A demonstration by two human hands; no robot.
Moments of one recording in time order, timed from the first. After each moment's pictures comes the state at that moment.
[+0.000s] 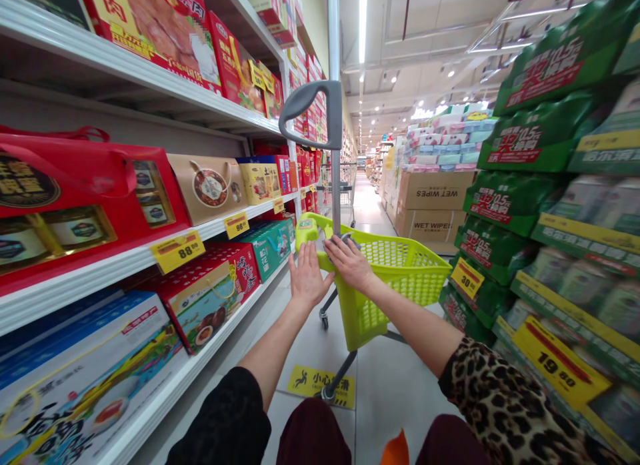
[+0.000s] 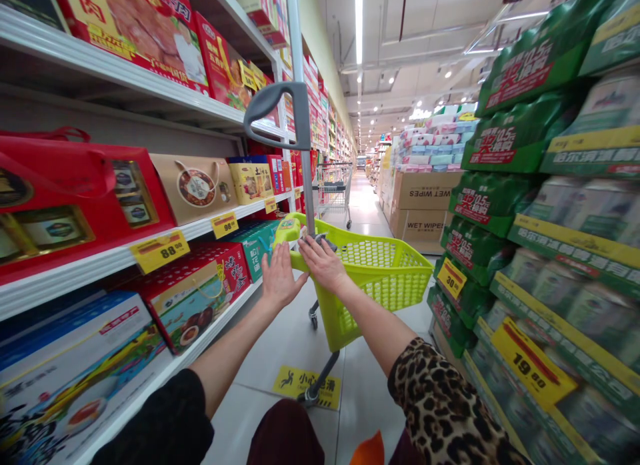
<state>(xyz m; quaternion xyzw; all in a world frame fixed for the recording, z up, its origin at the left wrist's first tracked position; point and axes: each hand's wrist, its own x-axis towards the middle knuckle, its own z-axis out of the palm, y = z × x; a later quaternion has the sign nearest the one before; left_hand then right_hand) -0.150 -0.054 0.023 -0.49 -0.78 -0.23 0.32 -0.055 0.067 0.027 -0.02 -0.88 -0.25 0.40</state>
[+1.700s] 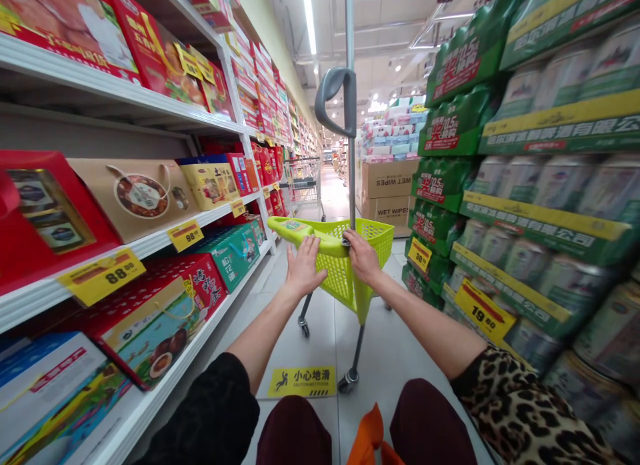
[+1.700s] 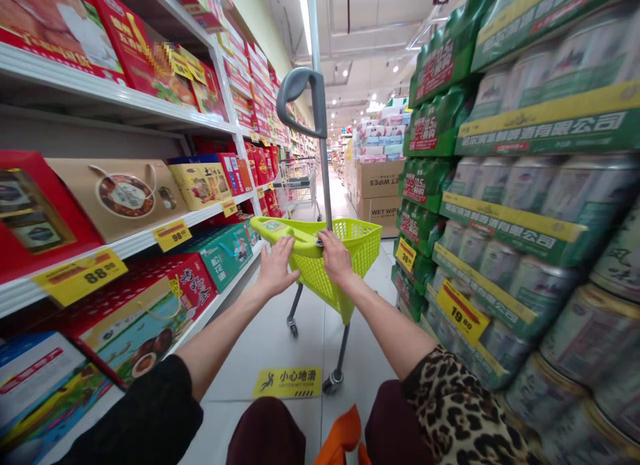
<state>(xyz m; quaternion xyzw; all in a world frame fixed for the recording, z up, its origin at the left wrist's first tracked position) -0.092 -0.001 0.042 -0.63 -0.72 -0.20 0.20 0.045 0.119 0.010 -0.21 -0.82 -0.01 0.53</state>
